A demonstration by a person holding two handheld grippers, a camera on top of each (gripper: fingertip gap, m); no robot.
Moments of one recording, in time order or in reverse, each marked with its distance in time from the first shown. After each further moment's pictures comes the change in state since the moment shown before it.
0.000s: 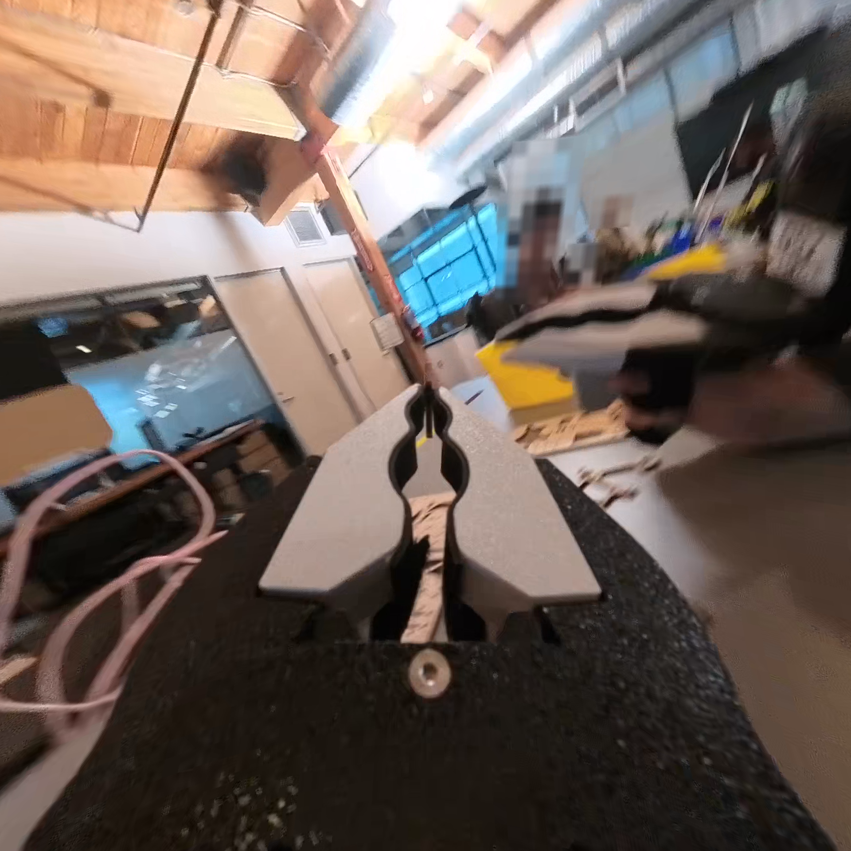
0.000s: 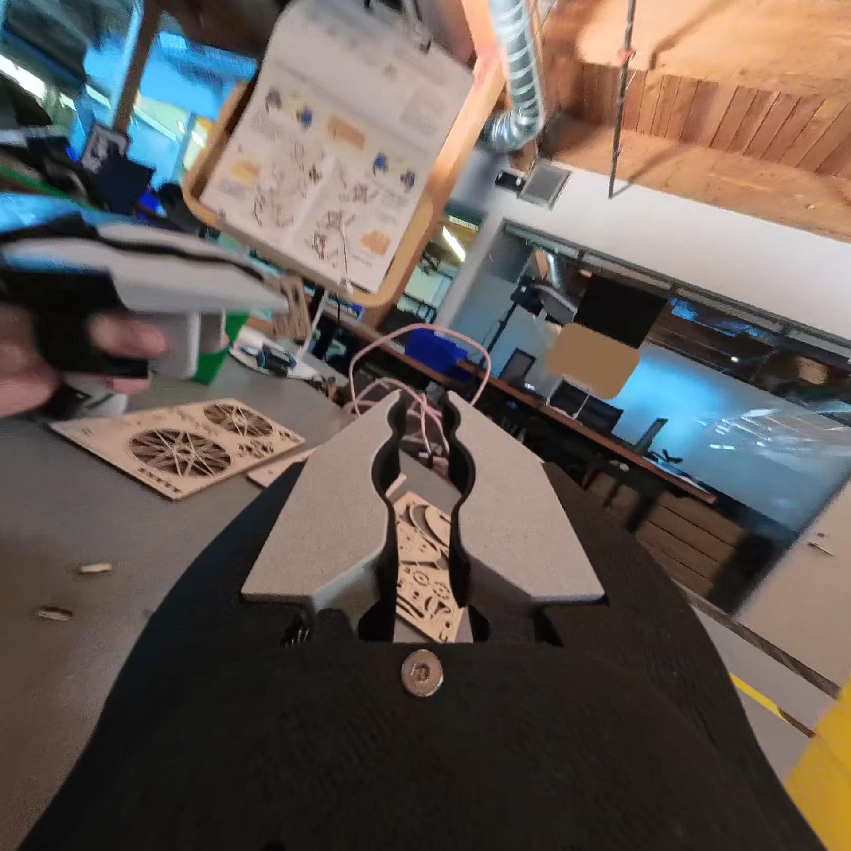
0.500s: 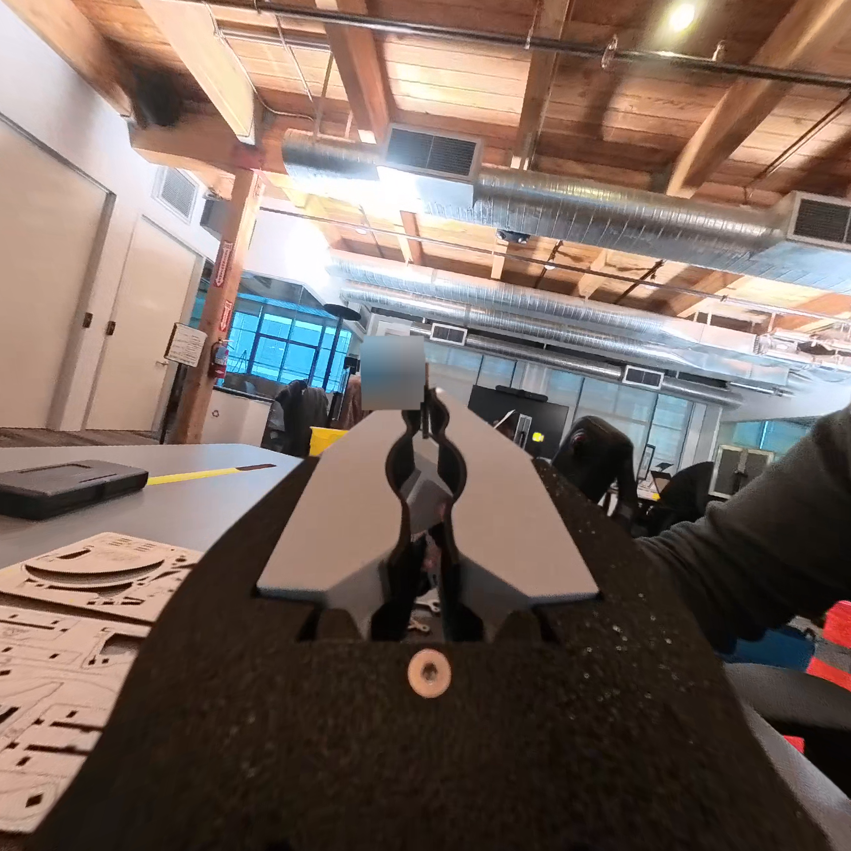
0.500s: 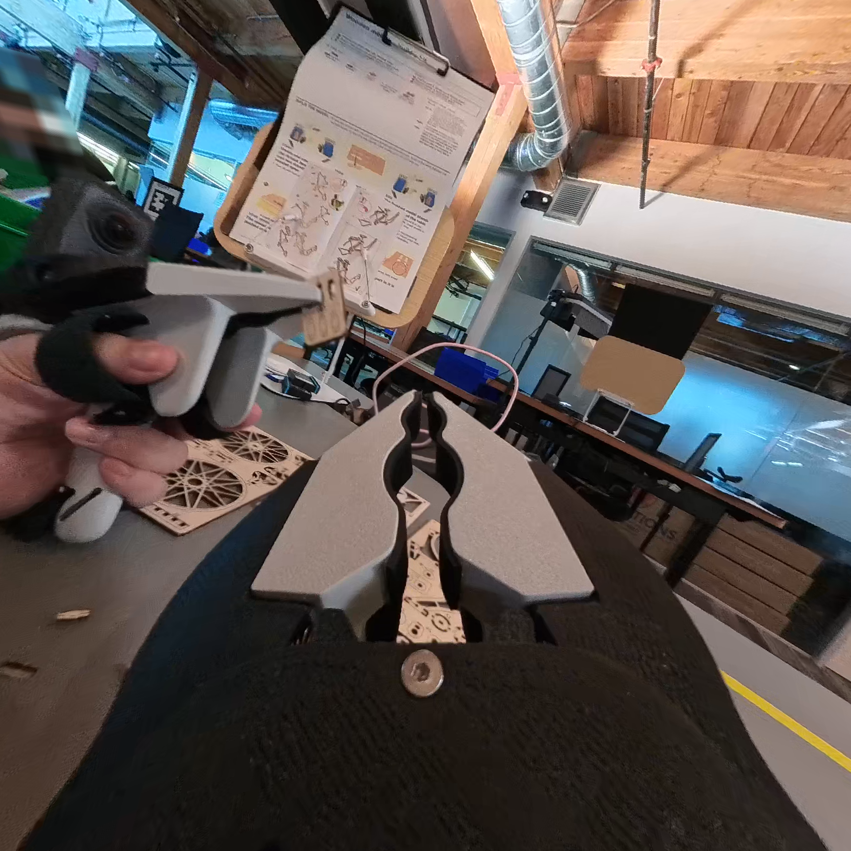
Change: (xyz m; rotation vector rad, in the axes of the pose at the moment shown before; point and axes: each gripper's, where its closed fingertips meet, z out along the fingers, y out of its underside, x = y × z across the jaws) left arm 0.006 -0.016 0.022 0.290 0.196 -0.829; right arm -0.003 0.001 0.022 0.066 -0.066 0.074
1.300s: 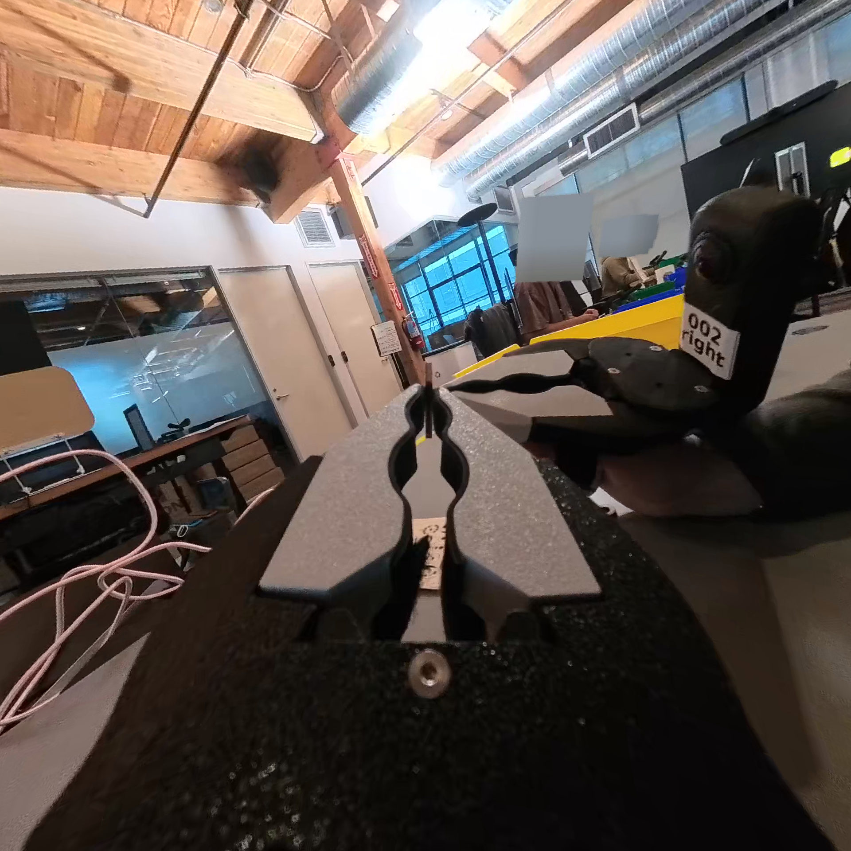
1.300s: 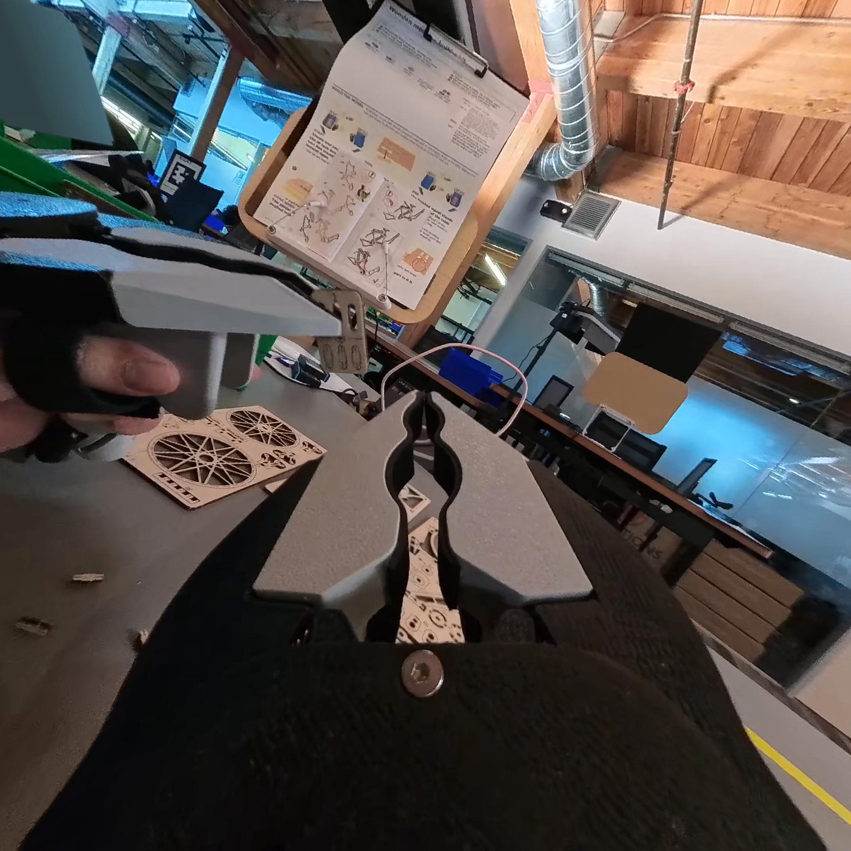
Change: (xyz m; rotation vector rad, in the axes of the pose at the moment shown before) left arm 0.014 0.025 0.002 -0.250 -0.231 0.769; right arm -0.012 0.001 -0.003 -0.005 -0.045 -0.083
